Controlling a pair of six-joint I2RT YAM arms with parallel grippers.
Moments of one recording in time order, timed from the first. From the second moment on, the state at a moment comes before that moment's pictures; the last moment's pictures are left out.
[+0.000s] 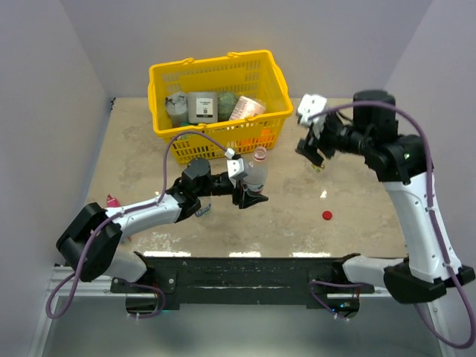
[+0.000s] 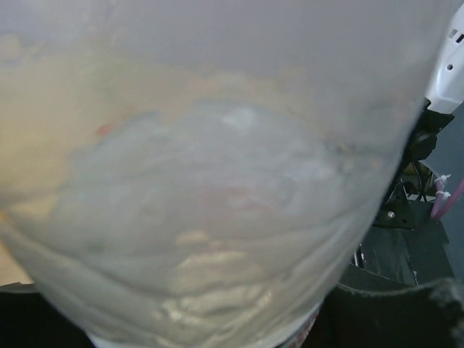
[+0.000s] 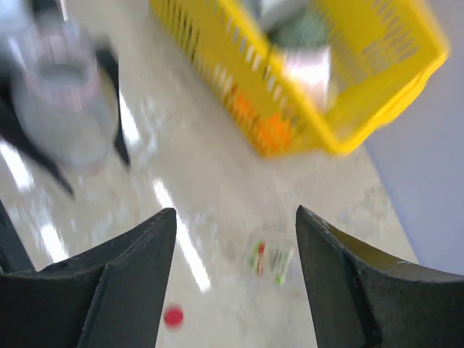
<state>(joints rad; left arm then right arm) -0.75 1.42 0.73 0.65 0.69 -0.04 0.40 1.30 1.90 -1.07 -0.41 -0.61</state>
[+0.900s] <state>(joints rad) -0.73 1.32 0.73 0.51 0.67 0.01 0.22 1.38 0.95 -1.12 -0.14 -1.63</state>
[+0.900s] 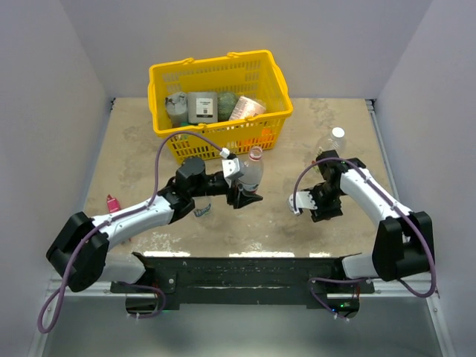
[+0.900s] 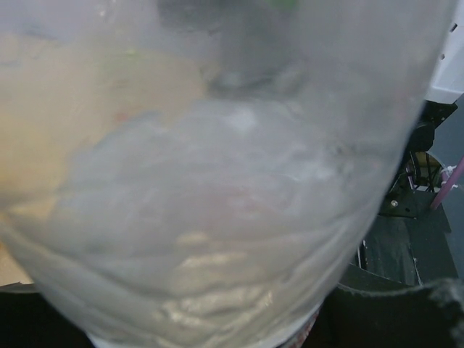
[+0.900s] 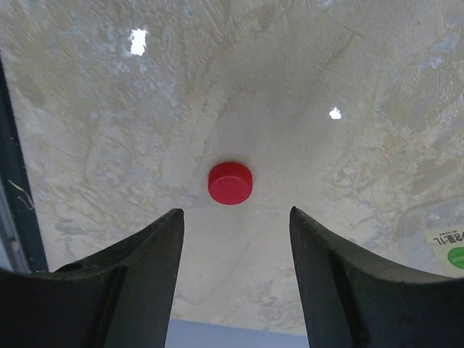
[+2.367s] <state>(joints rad) -0.73 1.40 0.75 0.51 0.67 -0.01 0.16 1.47 0.77 -0.88 -0.07 -1.72</state>
